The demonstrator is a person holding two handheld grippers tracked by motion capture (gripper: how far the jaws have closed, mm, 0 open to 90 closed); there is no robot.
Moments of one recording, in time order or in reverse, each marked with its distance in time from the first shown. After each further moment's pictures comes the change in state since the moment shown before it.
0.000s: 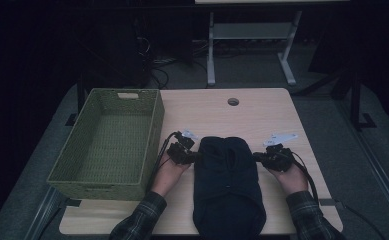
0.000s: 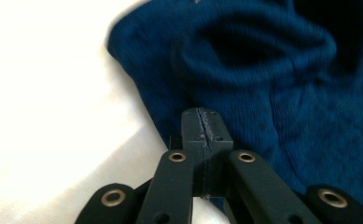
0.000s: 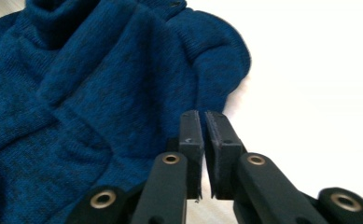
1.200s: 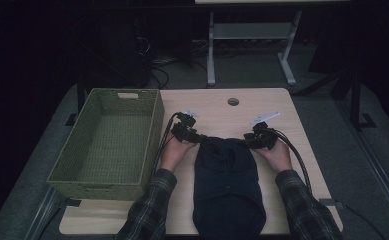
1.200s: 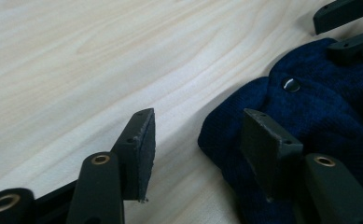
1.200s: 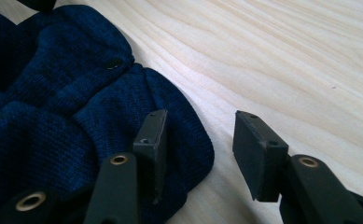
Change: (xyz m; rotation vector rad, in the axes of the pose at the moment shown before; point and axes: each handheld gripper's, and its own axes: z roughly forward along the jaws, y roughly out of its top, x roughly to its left) left arm 0.050 0.040 0.038 -0.017 0.059 -0.059; right arm -0.046 0.041 0.068 0.015 0.097 0.055
